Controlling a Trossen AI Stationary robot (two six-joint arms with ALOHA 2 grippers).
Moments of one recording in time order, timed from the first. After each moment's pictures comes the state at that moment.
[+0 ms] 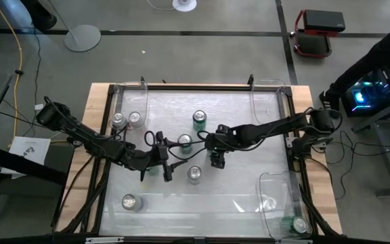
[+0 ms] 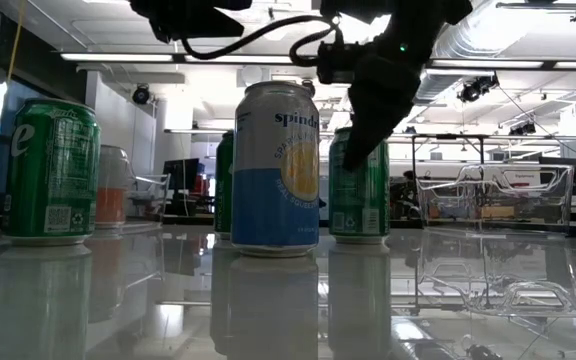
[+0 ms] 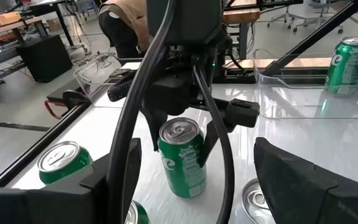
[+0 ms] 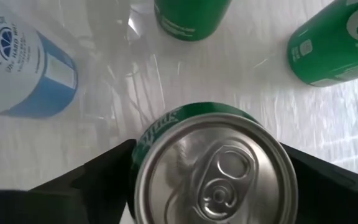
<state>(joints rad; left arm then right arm) -0.44 1.32 0.75 0.25 -0.71 -0.08 0.09 1.72 1.21 -0.62 0.17 0.21</state>
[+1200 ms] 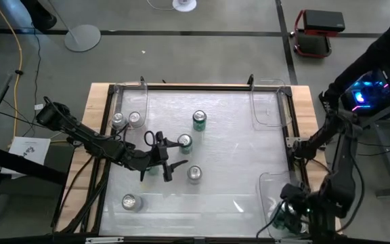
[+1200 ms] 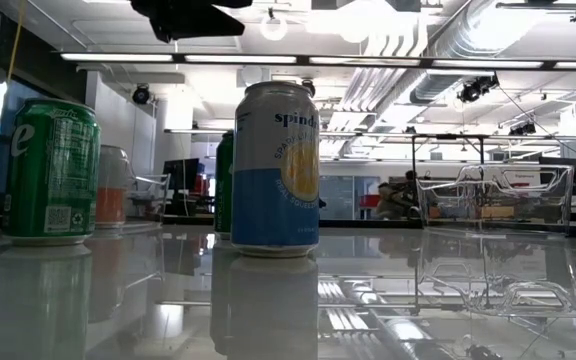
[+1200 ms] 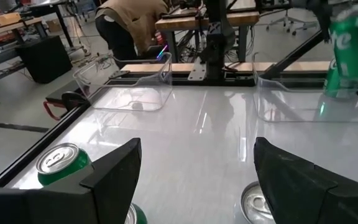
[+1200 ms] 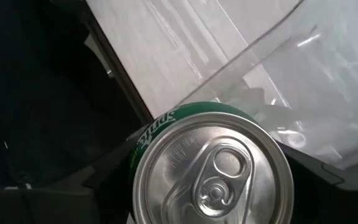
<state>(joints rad) -0.44 1.32 0.75 0.26 -0.71 -0.08 1.21 1.43 1.29 -1.13 0.31 1.78</state>
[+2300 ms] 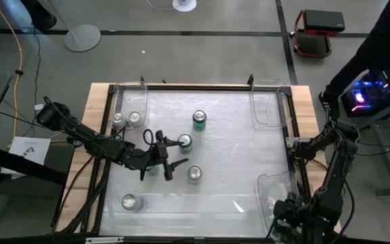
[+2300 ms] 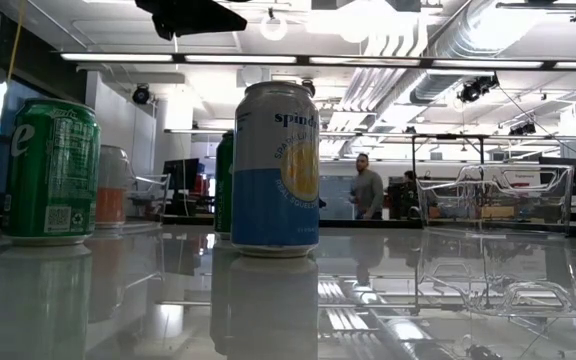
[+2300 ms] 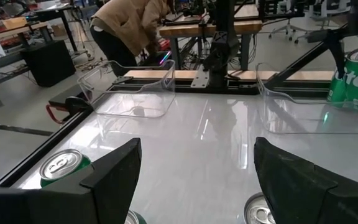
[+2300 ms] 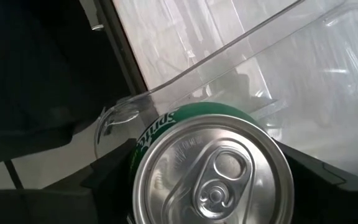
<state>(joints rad) -0.43 1.32 0.75 0.30 -0.72 -0.07 1.21 1.57 1.24 -0.97 0.19 1.59</state>
